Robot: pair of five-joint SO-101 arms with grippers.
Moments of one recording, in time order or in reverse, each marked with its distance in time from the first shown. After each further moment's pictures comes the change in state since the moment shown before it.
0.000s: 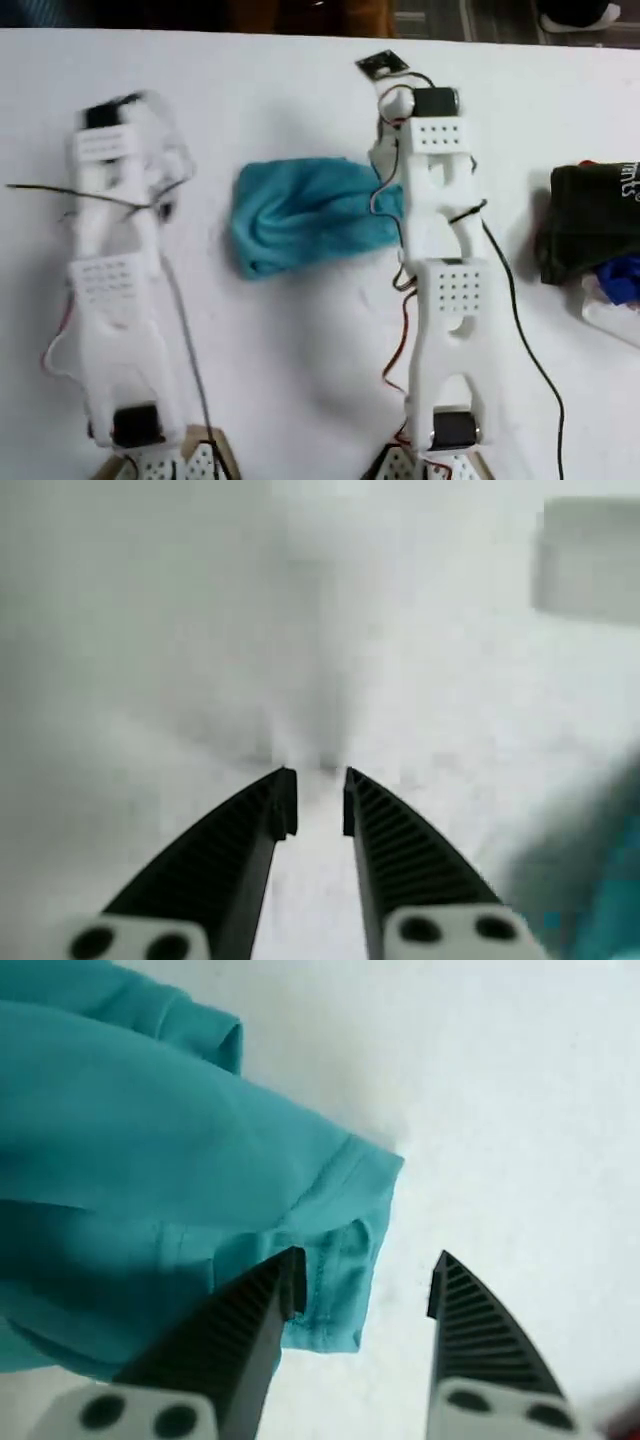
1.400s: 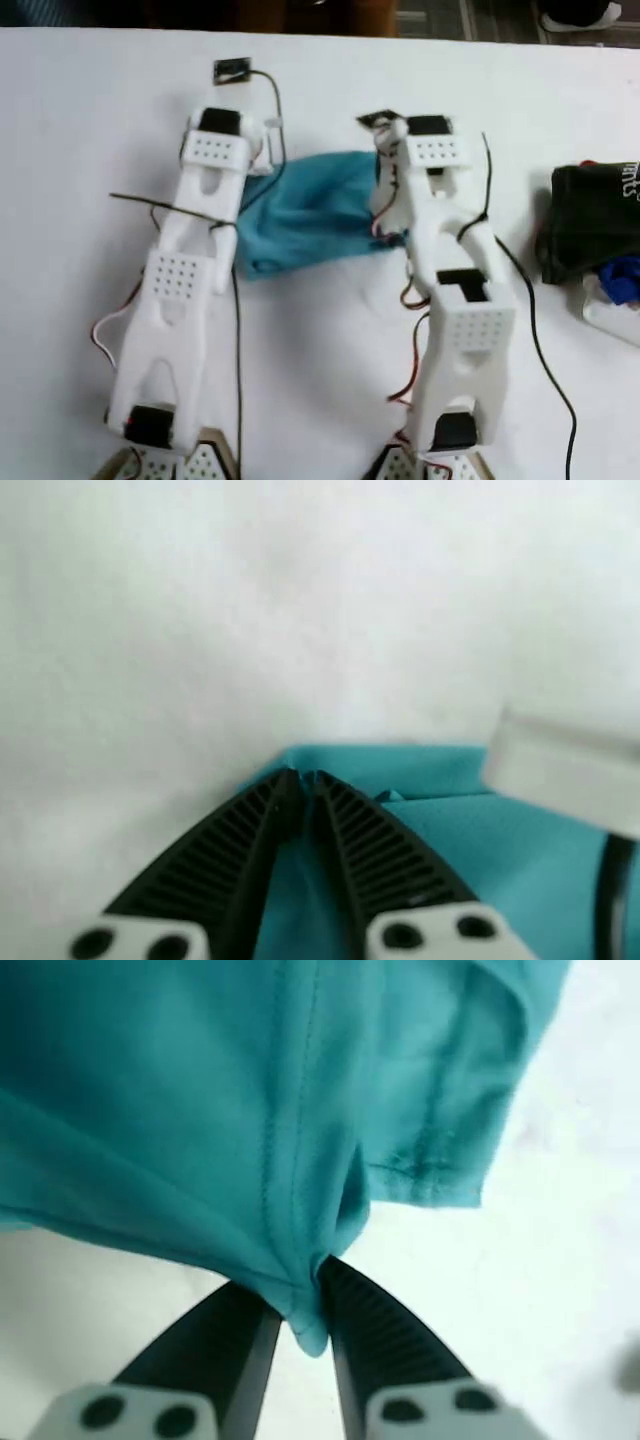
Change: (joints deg) left arm 16.0 11.8 -14.2 -16.2 9.7; right arm 0.1 -19.7 42.5 -4.6 -2.7
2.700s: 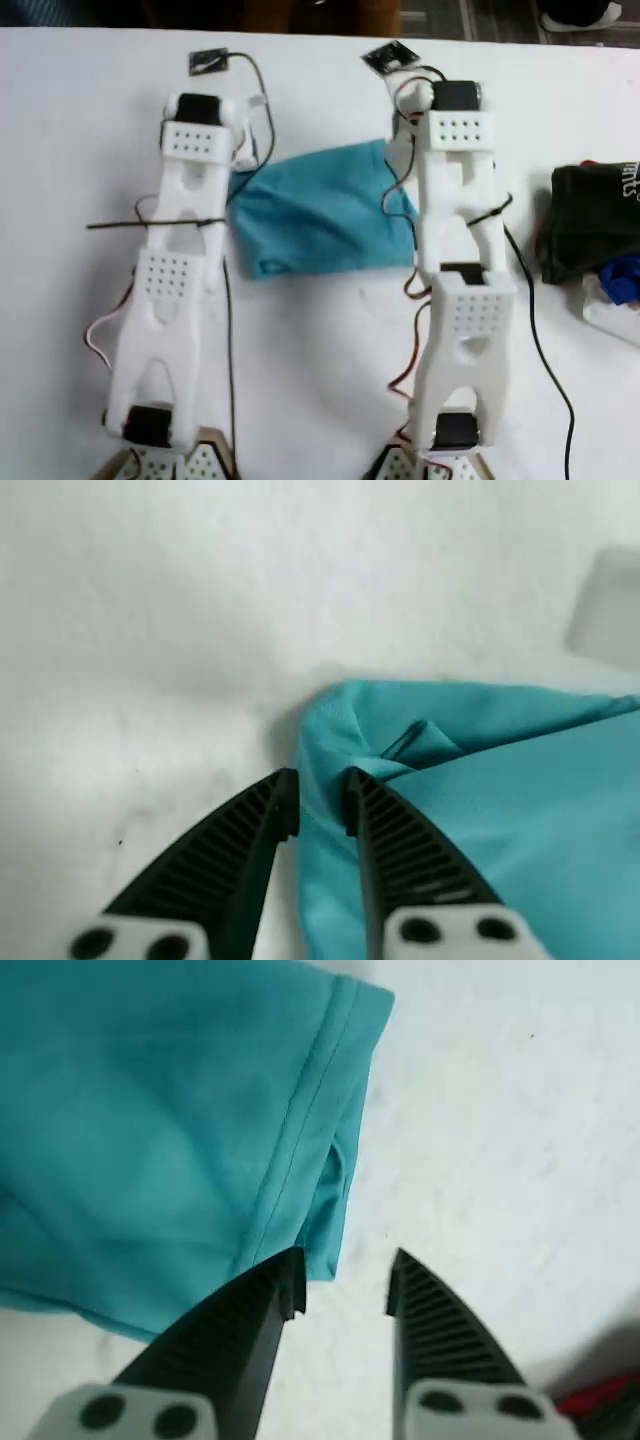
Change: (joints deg) left arm -2.0 -3.3 -9.7 16.4 1.8; right arm 1.8 8.5 -31.9 0.7 10.1
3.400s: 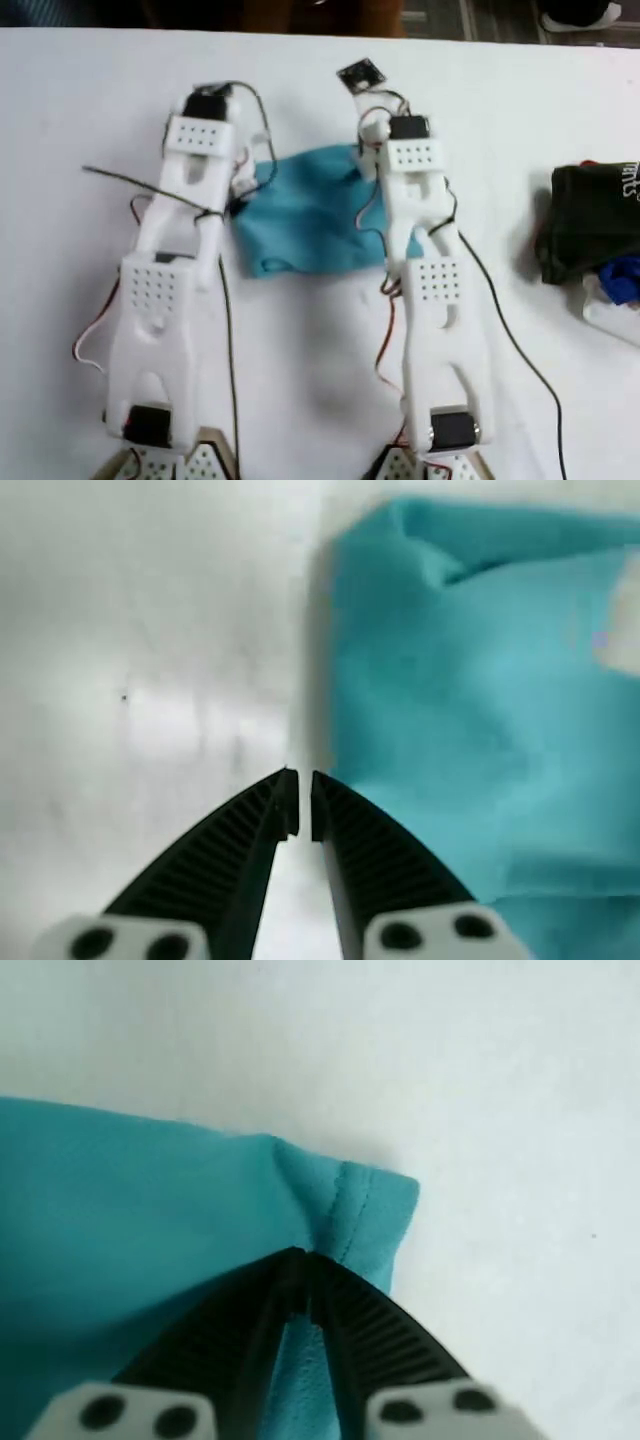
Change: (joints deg) left arm 0.8 -15.4 34.6 0.0 1.7; right arm -3.4 30.9 -22.6 -18.2 -5.5
